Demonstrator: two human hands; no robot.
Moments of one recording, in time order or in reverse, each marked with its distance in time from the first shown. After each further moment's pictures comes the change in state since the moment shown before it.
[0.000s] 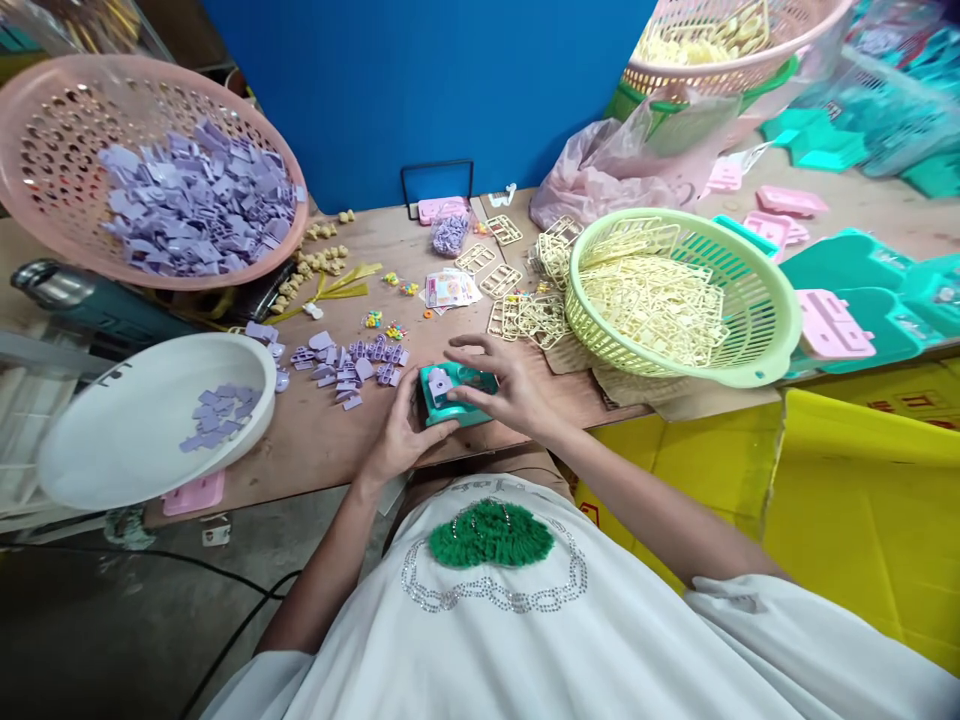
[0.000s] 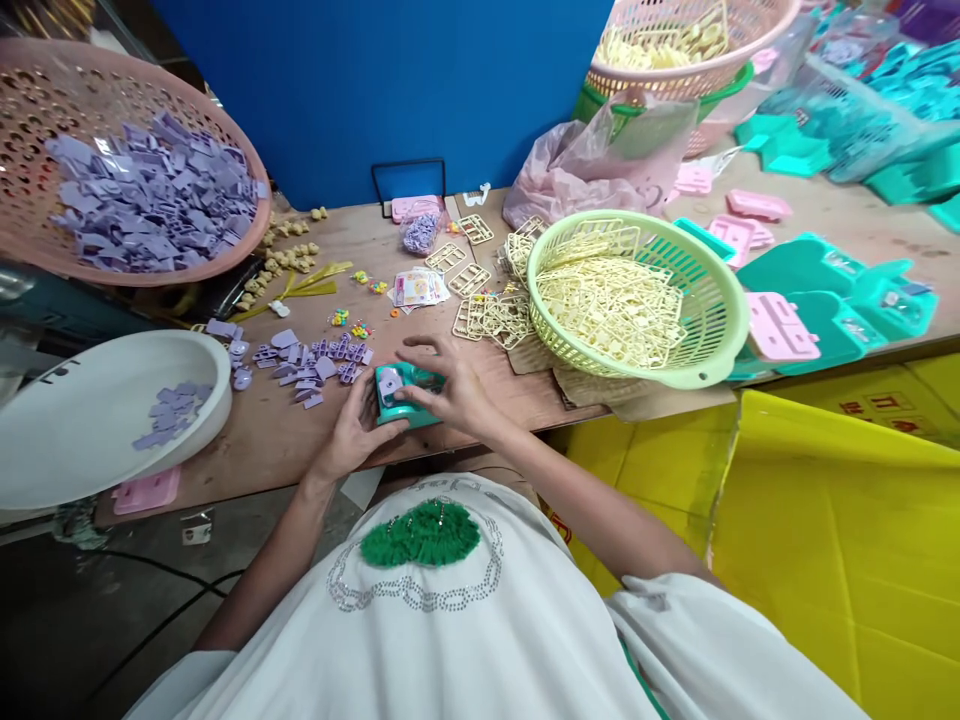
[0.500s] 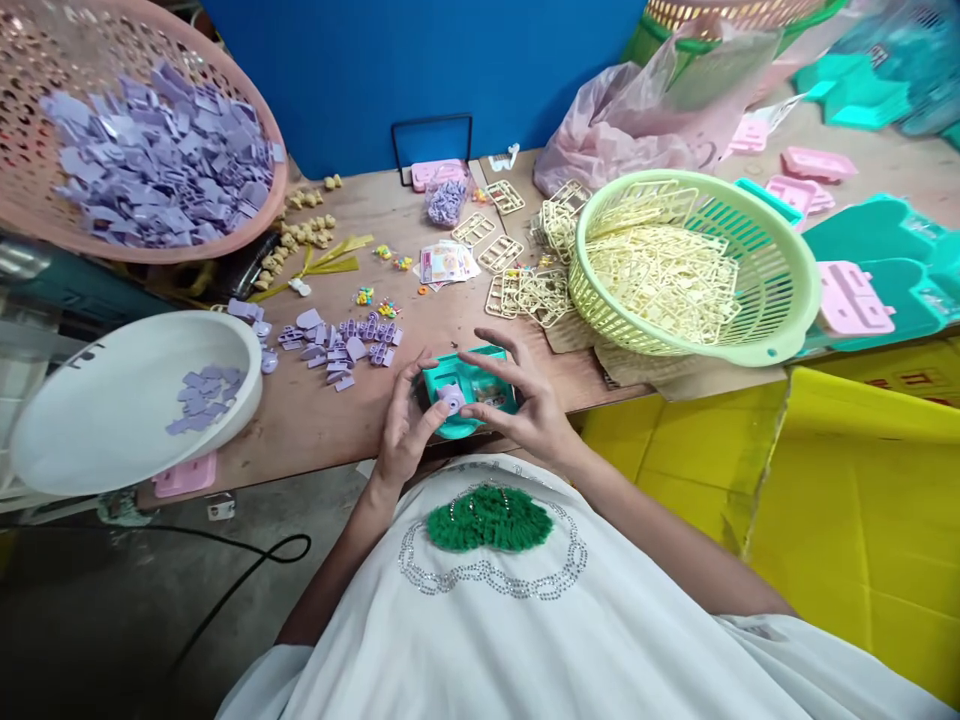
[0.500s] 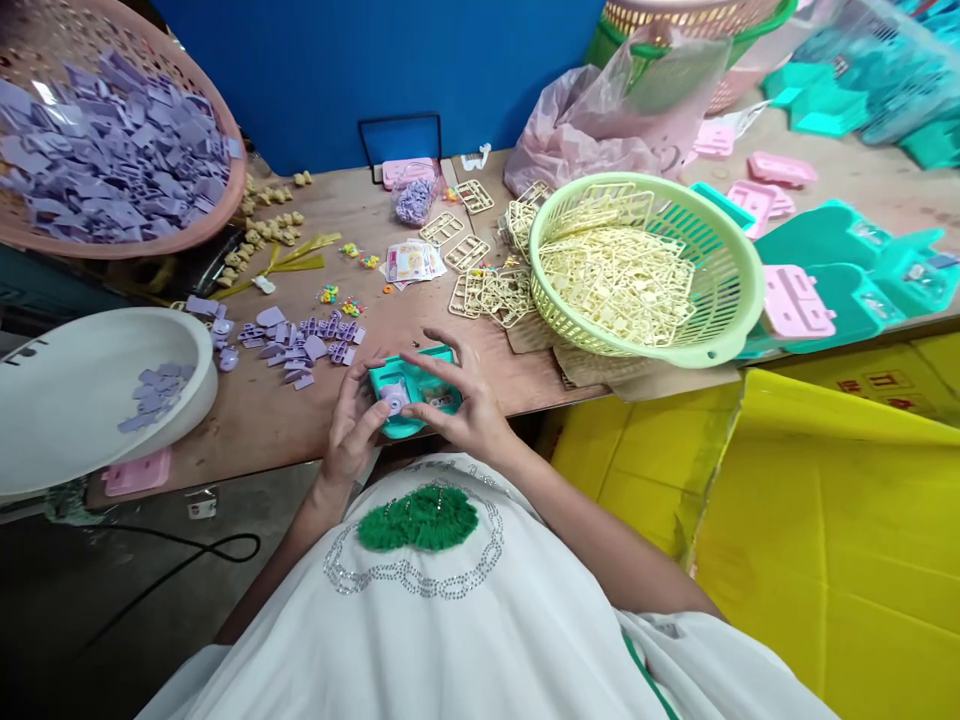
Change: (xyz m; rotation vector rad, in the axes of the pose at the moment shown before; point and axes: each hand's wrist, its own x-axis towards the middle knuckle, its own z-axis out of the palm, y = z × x) left_hand -0.024 0.020 0.031 0.044 0.105 0.021; right_hand -0.049 -0.026 0.000 0.065 0.103 0.104
